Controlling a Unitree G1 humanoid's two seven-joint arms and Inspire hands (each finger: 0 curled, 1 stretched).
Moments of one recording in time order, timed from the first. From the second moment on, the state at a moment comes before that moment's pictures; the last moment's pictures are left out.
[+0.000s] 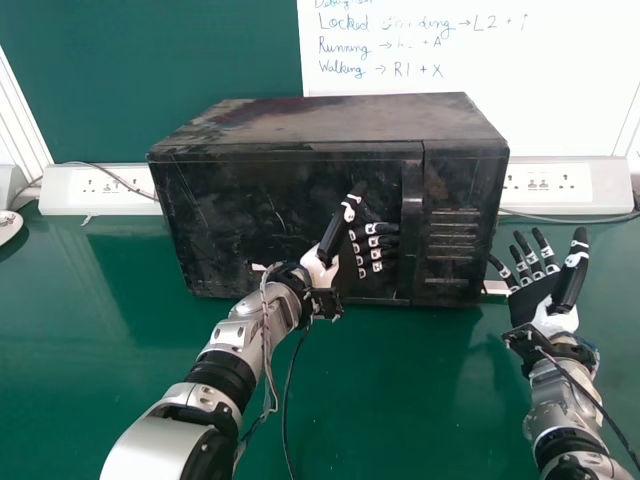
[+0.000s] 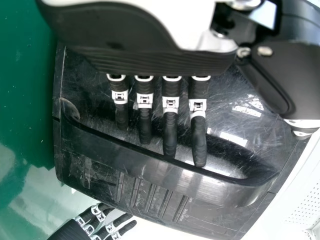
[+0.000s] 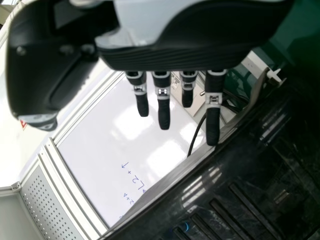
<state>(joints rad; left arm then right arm) -1.12 -0.05 0.17 1.10 -0.24 0.07 -0.45 -0.85 -0.31 -0.63 1.26 0.50 -0.42 0.48</state>
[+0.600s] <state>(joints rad) -1.12 -0.05 0.17 1.13 -0.24 0.00 -0.54 -0.85 -0.31 -0.63 1.26 0.52 -0.42 0.48</state>
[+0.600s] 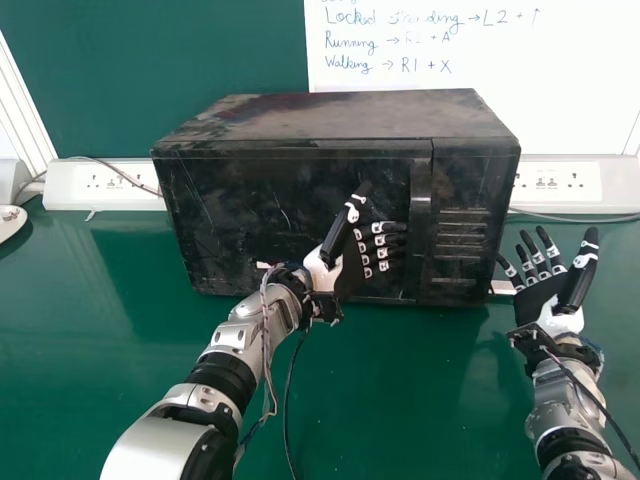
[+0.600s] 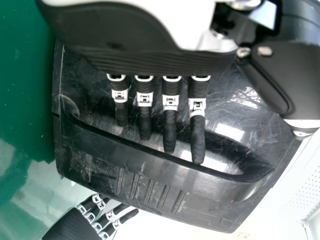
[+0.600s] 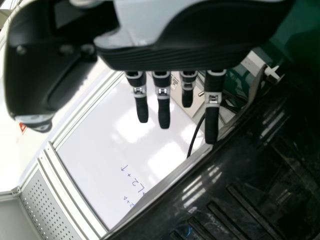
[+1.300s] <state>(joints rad) -1.12 -0.02 0.15 1.16 -0.22 -0.04 -0.72 -0.84 -0.33 -0.63 1.26 0.51 -0.45 0.45</state>
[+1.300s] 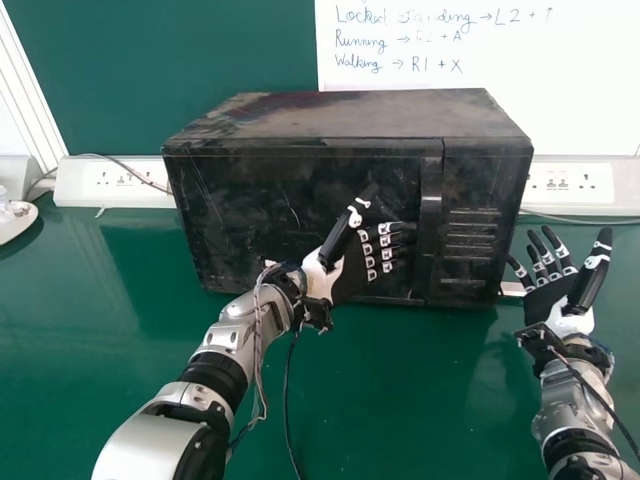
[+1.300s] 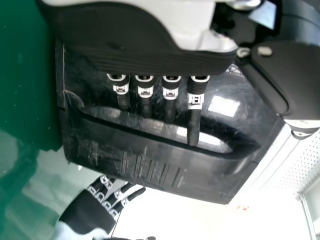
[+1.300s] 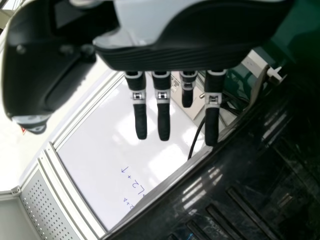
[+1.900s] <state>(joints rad) -1.16 -0.05 0.14 1.17 -0.21 -0.08 -0.84 -0.84 -0.33 -0.62 1.26 0.50 -0.46 0.45</state>
